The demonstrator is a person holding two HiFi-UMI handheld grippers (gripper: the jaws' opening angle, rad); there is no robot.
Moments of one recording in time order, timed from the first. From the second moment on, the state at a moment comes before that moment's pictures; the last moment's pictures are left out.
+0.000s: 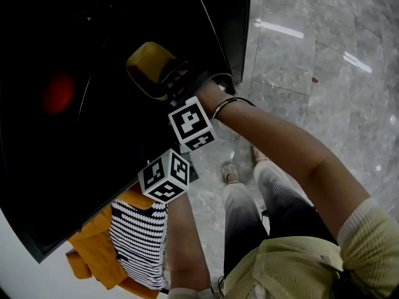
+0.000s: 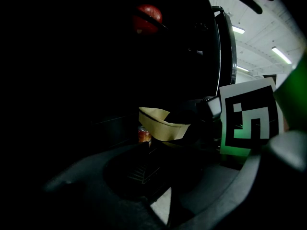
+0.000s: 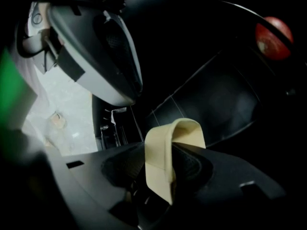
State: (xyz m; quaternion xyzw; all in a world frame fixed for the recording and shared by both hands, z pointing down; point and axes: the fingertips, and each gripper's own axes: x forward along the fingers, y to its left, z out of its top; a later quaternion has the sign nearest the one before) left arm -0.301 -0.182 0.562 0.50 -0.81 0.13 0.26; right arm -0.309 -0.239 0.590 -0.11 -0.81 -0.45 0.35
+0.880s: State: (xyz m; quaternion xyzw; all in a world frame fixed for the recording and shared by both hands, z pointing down) left arm -0.290 -0.182 0.545 0.53 -0.80 0.13 0.25; right arm -0.292 -0.228 0.568 -0.06 -0.88 -0.35 0.30
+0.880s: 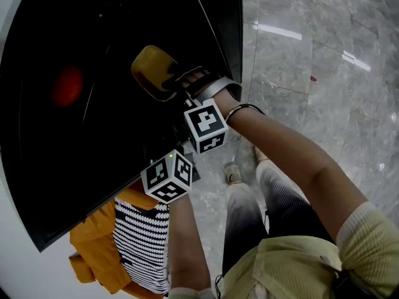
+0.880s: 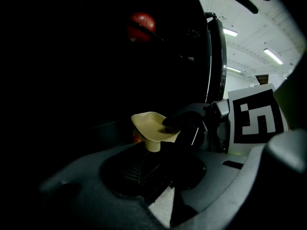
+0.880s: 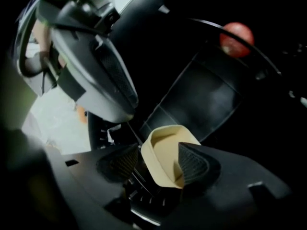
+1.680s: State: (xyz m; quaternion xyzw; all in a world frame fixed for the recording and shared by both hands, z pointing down) left arm -0.252 -0.183 0.485 0.60 -0.76 0.11 0.22; right arm -0.230 -0.251 0.479 0.10 -0.95 -0.13 0.25
